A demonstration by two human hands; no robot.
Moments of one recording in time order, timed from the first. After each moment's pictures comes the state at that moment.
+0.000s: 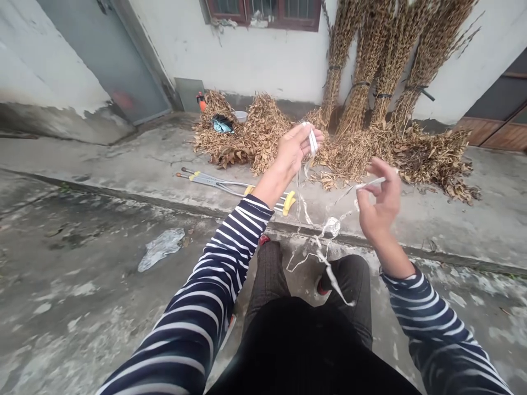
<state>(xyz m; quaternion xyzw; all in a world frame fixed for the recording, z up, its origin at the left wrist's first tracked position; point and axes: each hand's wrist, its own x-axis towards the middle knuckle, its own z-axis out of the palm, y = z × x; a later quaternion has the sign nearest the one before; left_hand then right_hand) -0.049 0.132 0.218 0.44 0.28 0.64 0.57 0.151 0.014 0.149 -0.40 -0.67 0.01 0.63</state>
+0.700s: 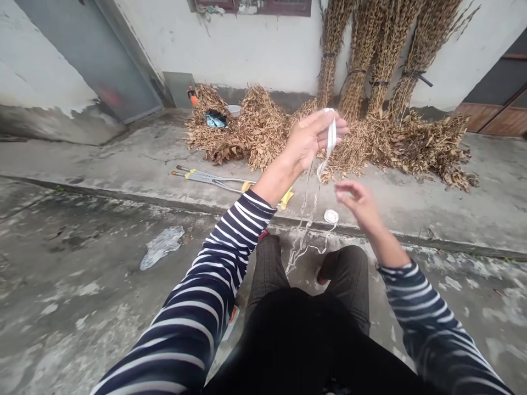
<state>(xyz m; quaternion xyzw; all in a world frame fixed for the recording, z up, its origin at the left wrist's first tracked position) -0.017 0.090 0.246 0.50 0.23 0.55 0.63 0.169 0.015 0.131 -0.48 -0.63 0.37 0.49</state>
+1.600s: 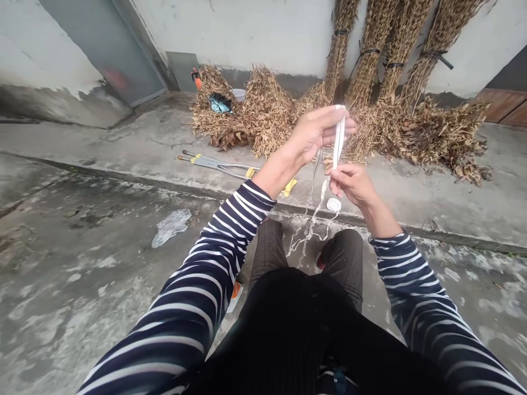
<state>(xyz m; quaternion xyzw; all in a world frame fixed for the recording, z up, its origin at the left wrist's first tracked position) -0.018 0.071 0.234 0.53 0.25 0.52 0.62 0.144 0.031 0.150 -0.30 -0.60 0.56 0.48</state>
